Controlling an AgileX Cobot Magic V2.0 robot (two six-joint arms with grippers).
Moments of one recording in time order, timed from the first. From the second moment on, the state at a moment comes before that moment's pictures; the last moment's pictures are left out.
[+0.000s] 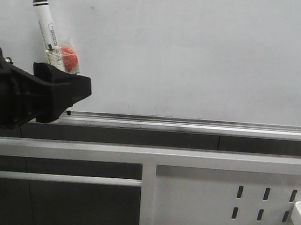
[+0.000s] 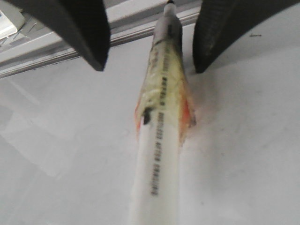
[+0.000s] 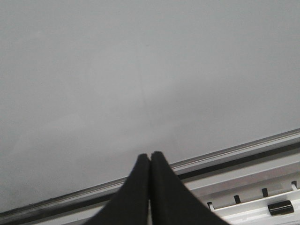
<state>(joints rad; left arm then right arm) -0.72 1.62 -0.28 -0.17 -1.13 -0.23 -0.07 0.20 -0.24 0.26 0.30 0.12</state>
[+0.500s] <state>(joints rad) -0.72 1.63 -0.26 0.03 -1.14 -0.19 0.15 0.24 -0.38 0.27 0.46 -0.13</state>
